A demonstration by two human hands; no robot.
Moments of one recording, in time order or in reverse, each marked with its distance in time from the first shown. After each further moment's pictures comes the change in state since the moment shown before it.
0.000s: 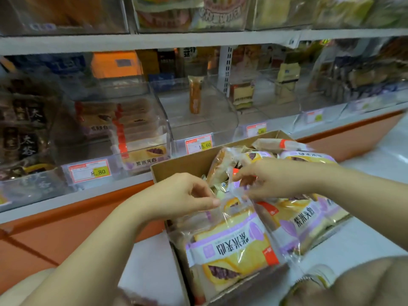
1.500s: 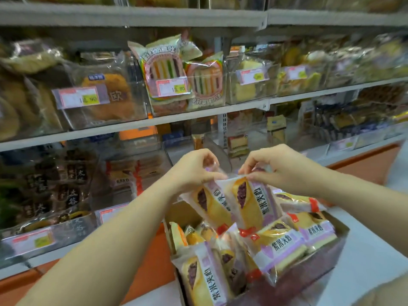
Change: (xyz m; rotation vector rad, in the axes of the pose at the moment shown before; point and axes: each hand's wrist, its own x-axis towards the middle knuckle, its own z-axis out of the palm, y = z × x) left_hand 0.012 0.102 -0.055 0.169 0.503 0.055; right_hand -0.091 -0.010 -0.061 0.203 0.689 -0.262
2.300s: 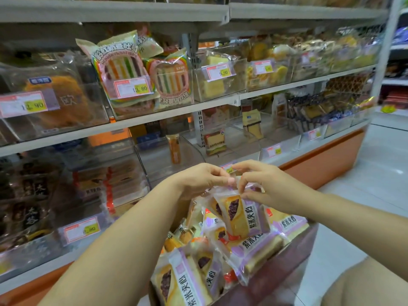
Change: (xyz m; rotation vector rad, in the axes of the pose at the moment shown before) left_hand 0.047 0.023 0.065 -0.499 -0.548 -0.090; right_hand -0.045 0.070 0.024 -0.078 0.023 0.034
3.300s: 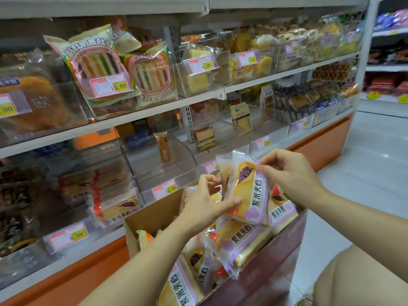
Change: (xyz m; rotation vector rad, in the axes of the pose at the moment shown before) left_hand -0.008 -0.045 0.068 -0.053 0.303 0.153; right_hand -0.030 0.023 -0.003 0.429 0.538 0.431
